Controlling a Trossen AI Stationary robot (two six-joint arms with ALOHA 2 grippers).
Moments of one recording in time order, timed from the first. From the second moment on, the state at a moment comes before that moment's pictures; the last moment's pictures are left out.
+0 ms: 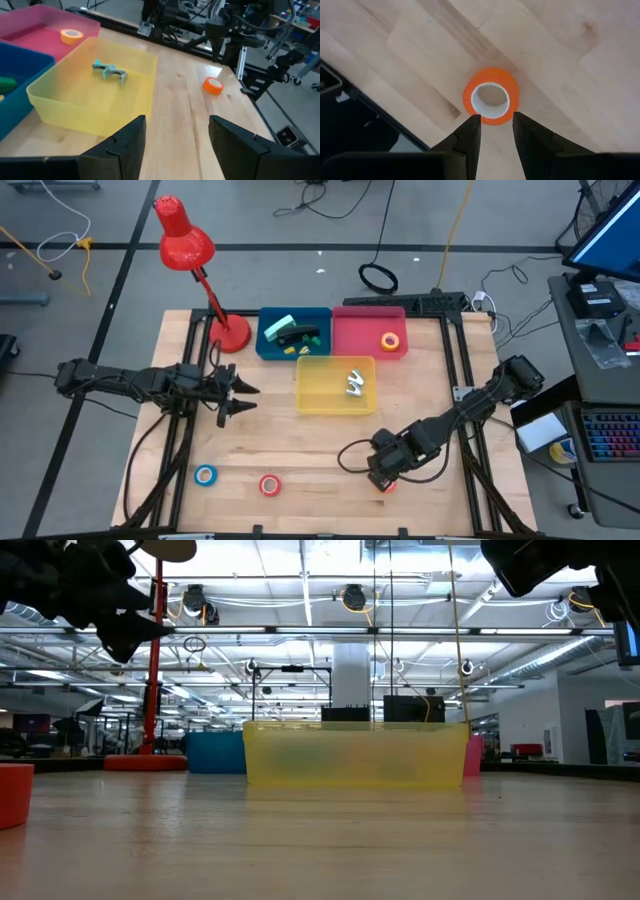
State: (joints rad) left arm -0.07 0.45 0.26 -0.05 0.01 -0.31; right arm 0.54 1.65 1.24 -0.93 -0.13 1.42
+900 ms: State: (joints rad) left arm -0.07 0.45 0.26 -0.06 0.06 -0.33; right arm 0.56 1.65 1.03 -0.72 -0.24 1.78
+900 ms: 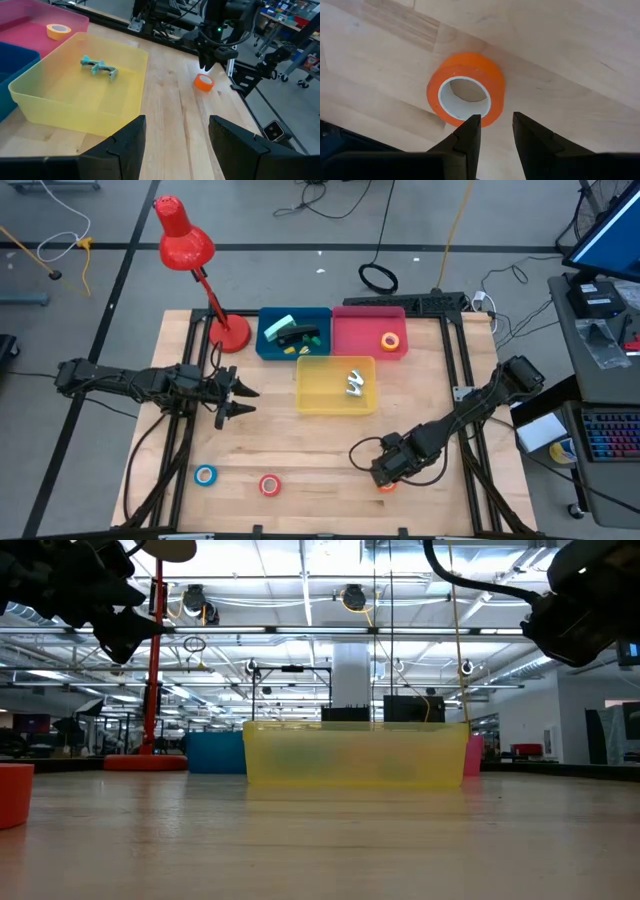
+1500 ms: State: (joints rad) left arm -0.07 0.45 0.26 -0.05 0.05 -0.33; right arm 0.56 1.65 1.03 -0.73 -0.18 1.76
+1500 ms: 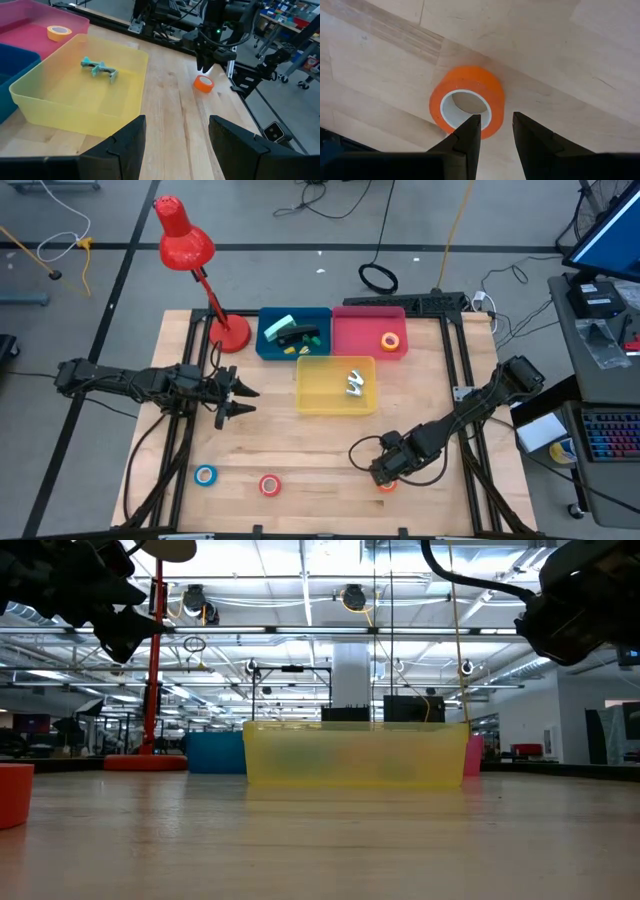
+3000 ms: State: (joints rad) left arm -0.07 0.45 0.26 -0.04 0.04 -0.33; right arm 0.57 1.80 1.03 -0.62 -0.19 1.60
